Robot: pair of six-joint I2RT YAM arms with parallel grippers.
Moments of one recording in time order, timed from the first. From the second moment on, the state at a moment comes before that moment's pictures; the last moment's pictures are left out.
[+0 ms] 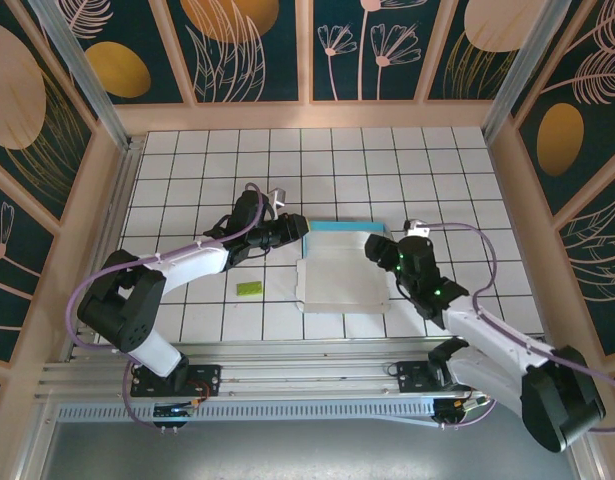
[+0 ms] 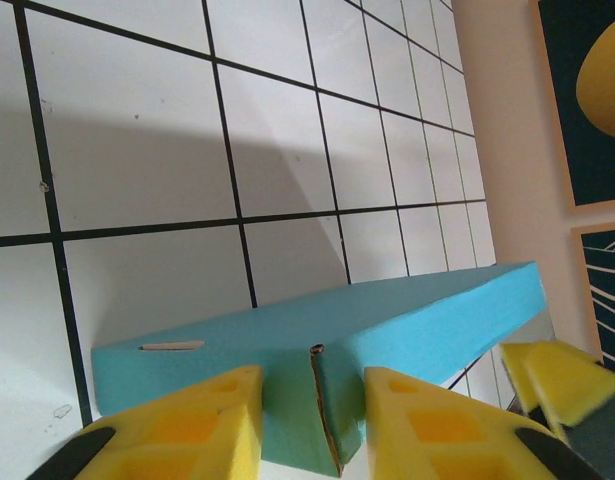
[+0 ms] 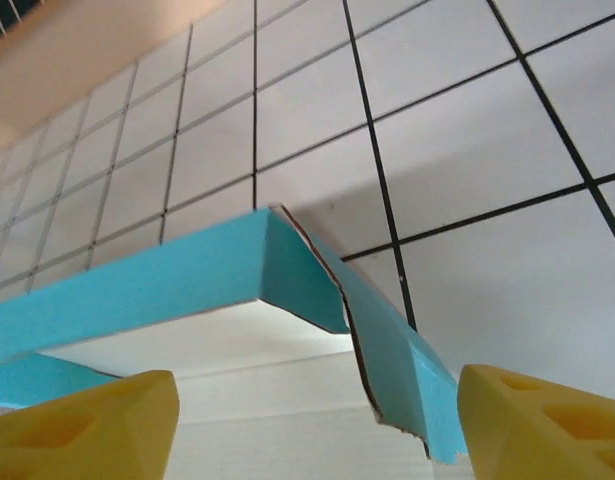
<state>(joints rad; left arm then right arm) -0.59 1.60 0.87 0.17 0.38 -0.87 0.54 0.92 0.38 0.04 0.21 0.68</state>
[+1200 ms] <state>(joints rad) -0.59 1.59 0.87 0.16 0.38 -0.83 -0.04 1.14 0.56 -0.22 -0.51 -0.71</state>
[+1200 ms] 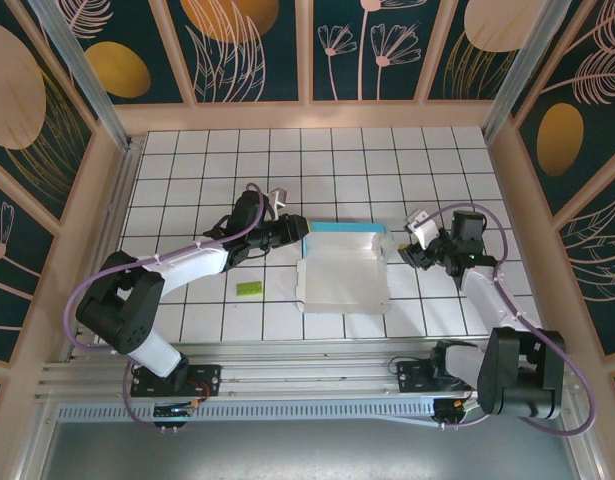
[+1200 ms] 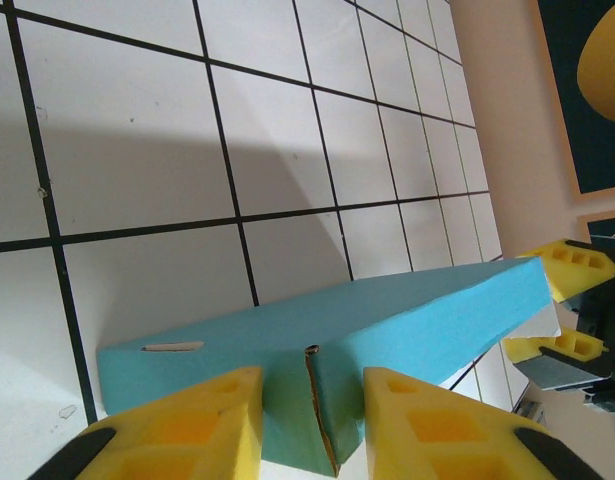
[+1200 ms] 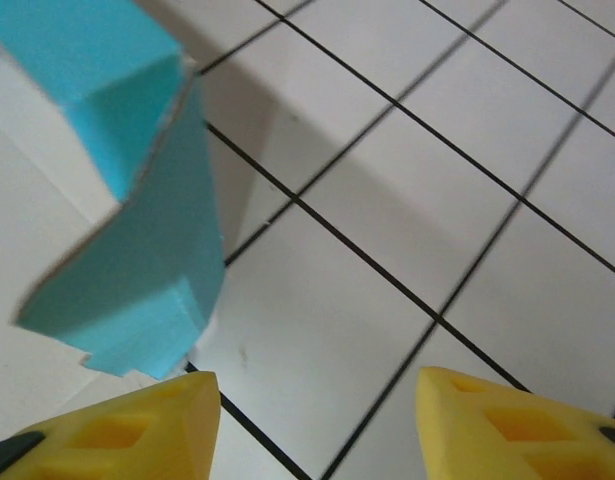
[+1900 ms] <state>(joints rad) -0.59 1.59 0.87 0.16 0.38 -0.83 0.11 1.32 0.57 -0.08 -0.56 -0.76</state>
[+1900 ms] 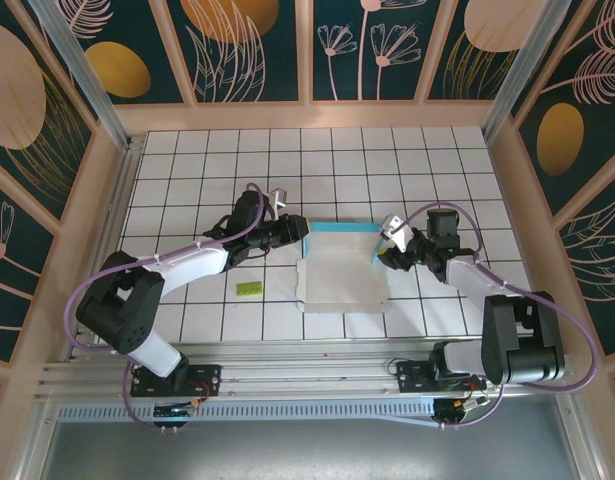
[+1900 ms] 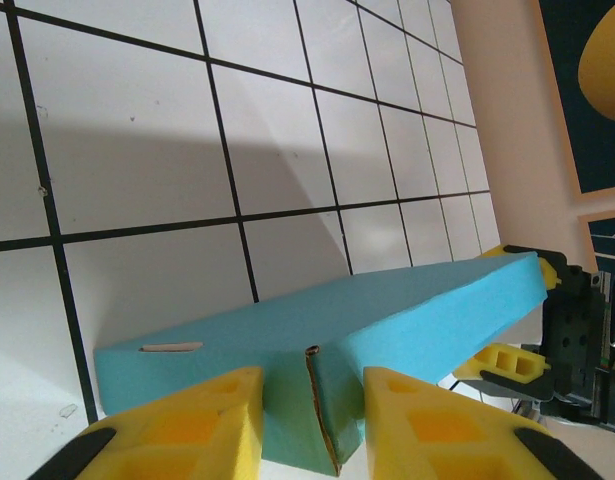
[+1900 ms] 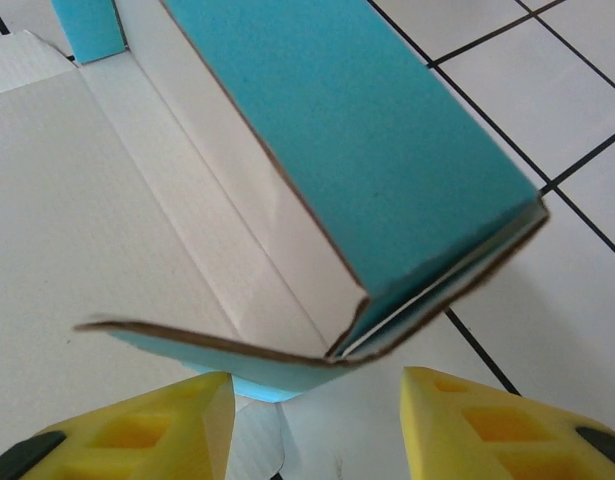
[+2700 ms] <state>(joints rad) -0.59 1.59 0.87 0.16 0.38 -0.83 0.24 1.47 0.65 0.13 -0.27 -0.26</state>
